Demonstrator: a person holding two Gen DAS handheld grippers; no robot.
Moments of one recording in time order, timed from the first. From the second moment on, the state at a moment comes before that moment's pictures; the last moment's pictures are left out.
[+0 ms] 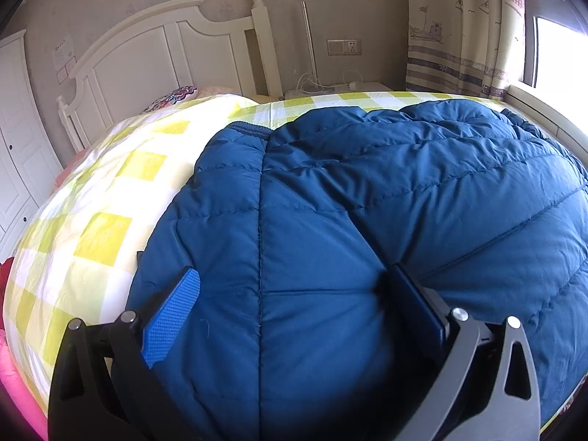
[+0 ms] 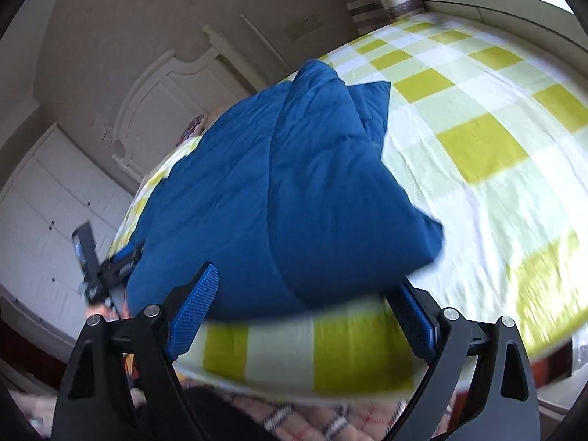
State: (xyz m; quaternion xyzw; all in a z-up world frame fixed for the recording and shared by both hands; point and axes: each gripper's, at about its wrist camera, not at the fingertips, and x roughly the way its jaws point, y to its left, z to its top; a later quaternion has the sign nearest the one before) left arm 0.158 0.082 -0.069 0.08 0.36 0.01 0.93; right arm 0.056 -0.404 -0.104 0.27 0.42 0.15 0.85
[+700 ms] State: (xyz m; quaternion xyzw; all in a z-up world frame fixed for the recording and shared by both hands) left arm 0.165 -0.034 0.002 0.15 0.31 -0.05 0.94; right arm 0.058 -0.458 -0.058 0.37 0.25 0.14 0.89
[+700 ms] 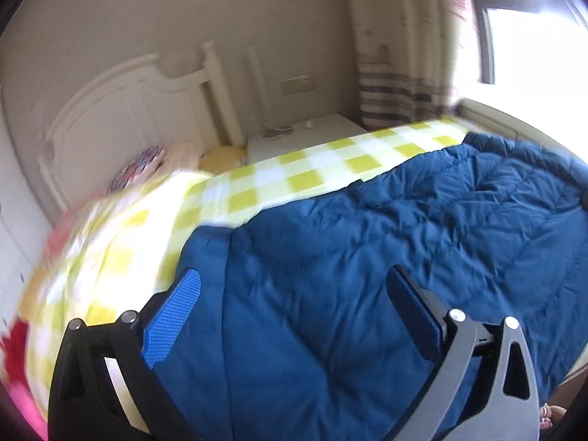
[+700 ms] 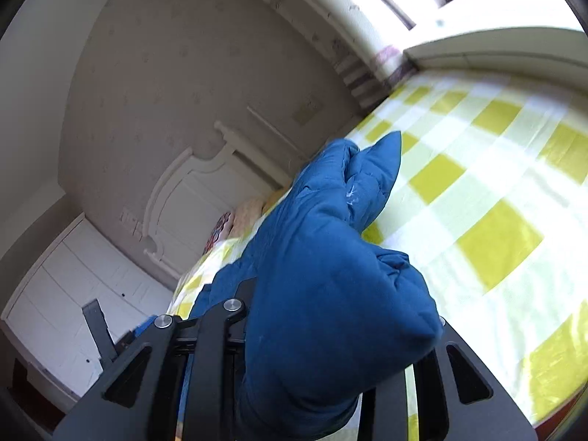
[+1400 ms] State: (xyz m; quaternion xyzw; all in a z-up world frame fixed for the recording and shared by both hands) left arm 0.071 0.214 0.068 -0.11 0.21 0.03 0.97; right arm -0.005 -0.088 0.034 -0.31 0.19 0.24 0.90
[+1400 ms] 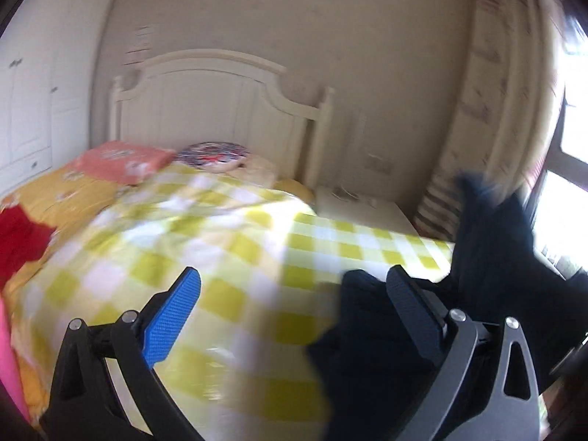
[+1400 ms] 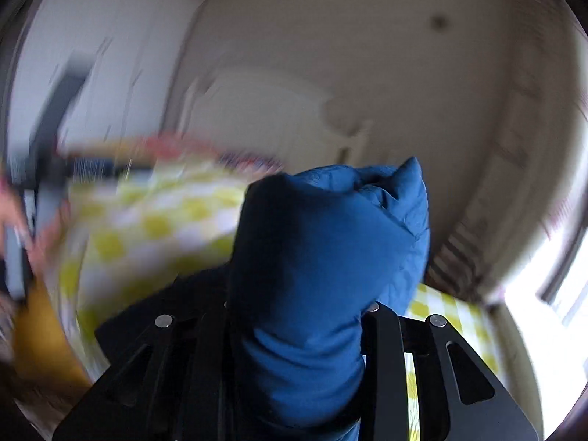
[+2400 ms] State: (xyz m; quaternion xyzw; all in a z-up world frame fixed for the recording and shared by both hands) left arm 0.227 0.033 0.019 0.18 0.38 -0.17 0.89; right arm -0.065 -0.022 -0.056 -0.48 0.16 0.29 0.81
